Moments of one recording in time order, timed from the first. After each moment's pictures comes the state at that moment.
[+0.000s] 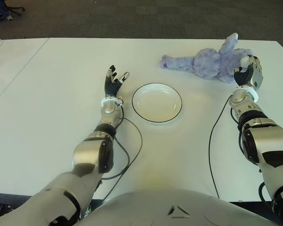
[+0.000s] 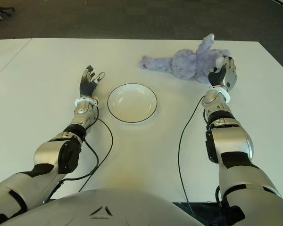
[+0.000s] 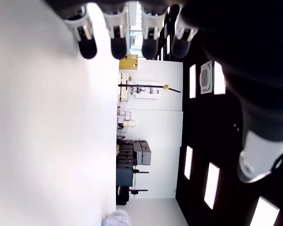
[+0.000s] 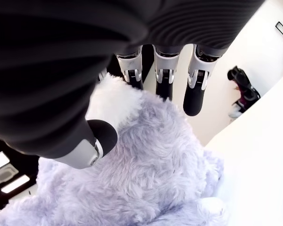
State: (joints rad) left arm -0.65 -0.01 0.29 1.25 0.06 -0.51 0.13; right arm -0.83 -0.50 0.11 1.36 -0.41 -0.21 -0.66
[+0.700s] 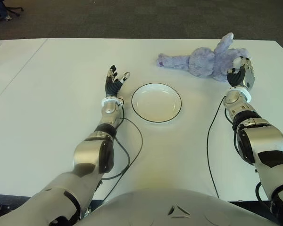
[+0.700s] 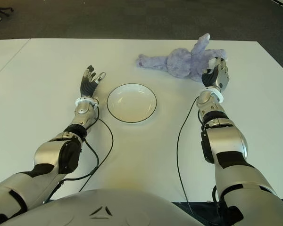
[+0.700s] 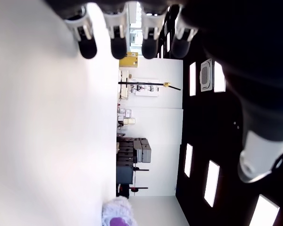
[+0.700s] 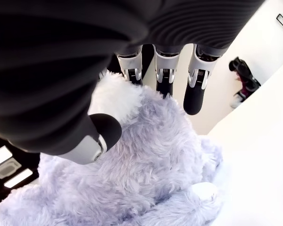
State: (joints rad) left arm -0.65 -0.01 0.29 1.25 0.06 -0.51 0.13; right arm -0.83 -0.46 0.12 1.36 -0.41 -0.21 -0.65
